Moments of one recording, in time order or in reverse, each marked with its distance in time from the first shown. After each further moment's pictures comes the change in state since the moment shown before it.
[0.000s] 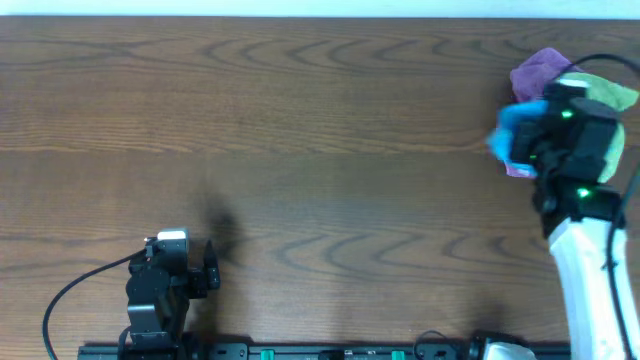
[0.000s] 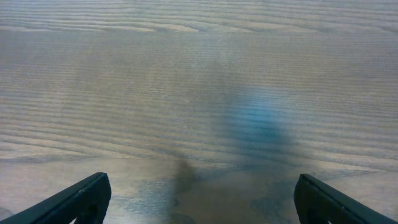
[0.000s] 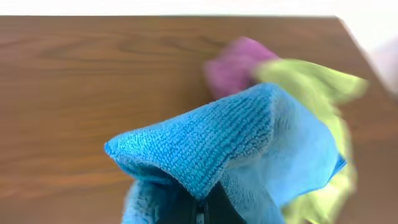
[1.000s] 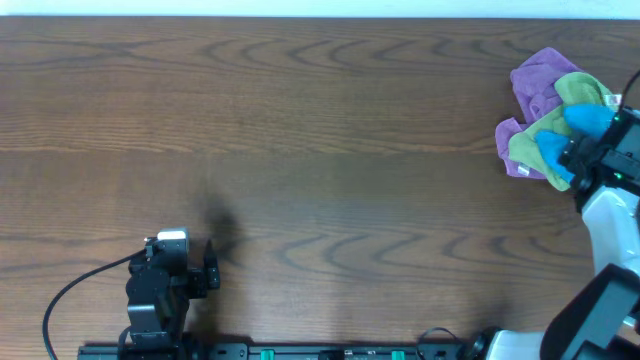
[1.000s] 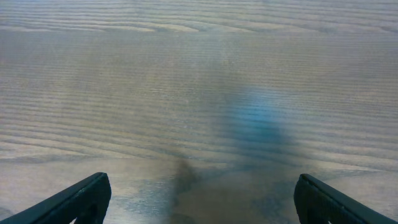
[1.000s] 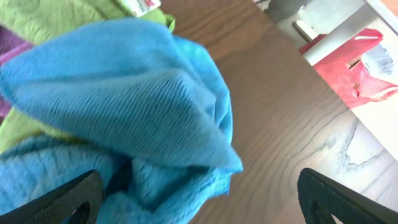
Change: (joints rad) left arm 0.000 0.000 0.000 0.000 0.000 0.000; right arm -0.355 0.323 -0.003 0.204 0.272 0.050
